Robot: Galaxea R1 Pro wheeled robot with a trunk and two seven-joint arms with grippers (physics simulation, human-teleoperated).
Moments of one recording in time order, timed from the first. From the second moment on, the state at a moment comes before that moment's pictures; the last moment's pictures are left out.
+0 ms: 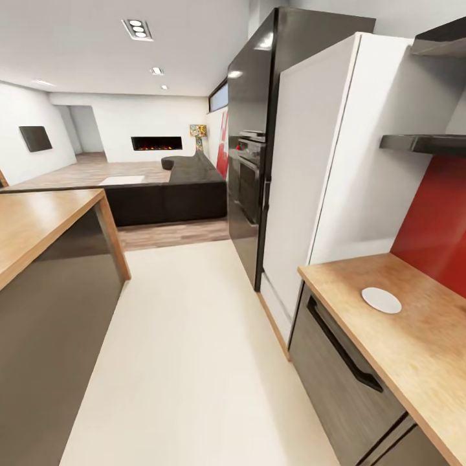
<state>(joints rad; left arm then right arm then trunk) -0.13 0.01 -0.36 -0.10 0.41 -0.18 0.26 -0.01 0.00 -0.09 -0.11 0.00 -0.20 0.00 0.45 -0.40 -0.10</state>
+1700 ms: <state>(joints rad) -0.13 0.01 -0.36 -0.10 0.41 -0.18 0.26 -0.01 0.00 -0.09 -0.11 0.00 -0.20 0.00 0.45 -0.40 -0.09</state>
